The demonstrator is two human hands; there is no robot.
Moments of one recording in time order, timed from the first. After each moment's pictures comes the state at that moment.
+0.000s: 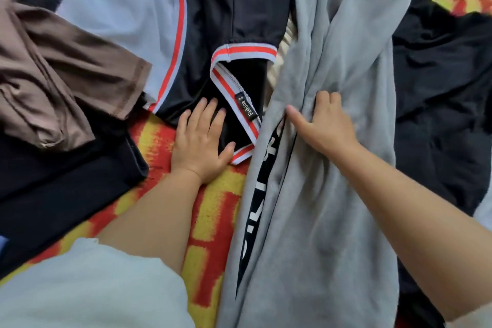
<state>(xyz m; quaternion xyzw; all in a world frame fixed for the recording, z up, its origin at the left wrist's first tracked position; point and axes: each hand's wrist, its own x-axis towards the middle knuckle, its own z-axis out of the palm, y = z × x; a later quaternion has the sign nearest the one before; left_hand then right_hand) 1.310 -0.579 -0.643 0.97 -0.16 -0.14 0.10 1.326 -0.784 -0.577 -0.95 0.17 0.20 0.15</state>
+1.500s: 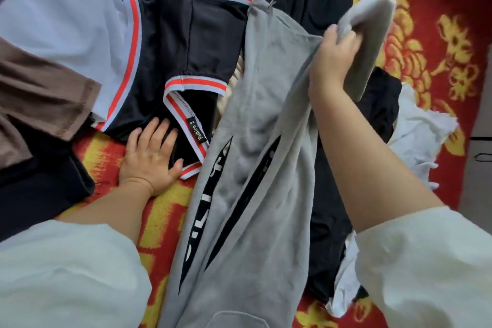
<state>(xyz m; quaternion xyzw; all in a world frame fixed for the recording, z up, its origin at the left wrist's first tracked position) 1.321 -0.579 -0.650 0.97 -0.18 -0.12 0.15 1.460 -0.838 -0.511 -0.81 0.36 -0.15 0.44</state>
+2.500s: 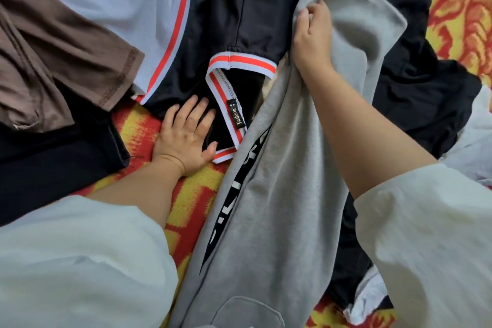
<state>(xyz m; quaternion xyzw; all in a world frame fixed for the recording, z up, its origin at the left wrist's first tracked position) 1.320 -0.576 -0.662 0.97 -0.17 -0.06 0.14 1.482 -0.774 -0.590 -0.92 0.16 0.05 0.36</state>
